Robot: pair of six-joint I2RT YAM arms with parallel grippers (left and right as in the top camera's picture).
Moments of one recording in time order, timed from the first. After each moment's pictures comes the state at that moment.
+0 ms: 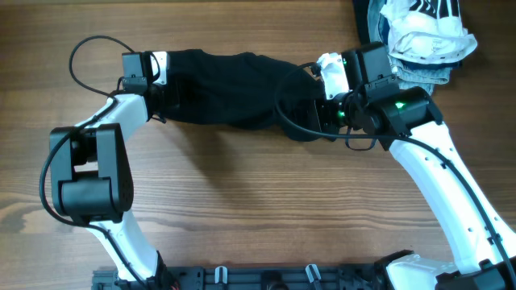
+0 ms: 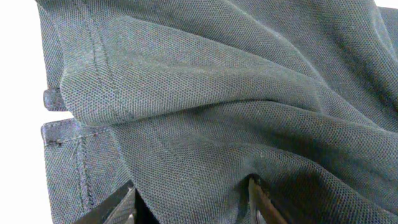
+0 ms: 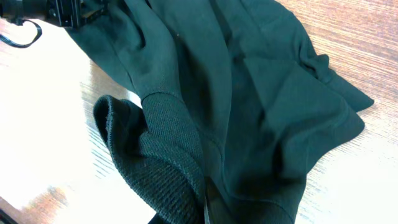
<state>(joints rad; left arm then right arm) 0.04 2.02 1.18 -0.13 0.15 -0.02 0.35 1.46 1.34 -0.90 -0.24 0.04</state>
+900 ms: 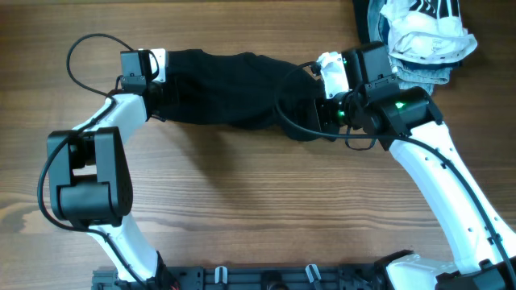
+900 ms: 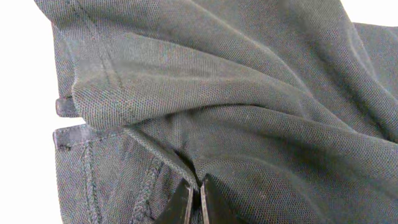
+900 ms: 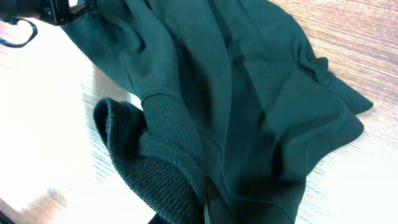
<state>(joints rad) 0.04 1.99 1.18 -0.14 0.16 -0.03 0.35 1.46 1.34 -0.89 -0.24 0.04</state>
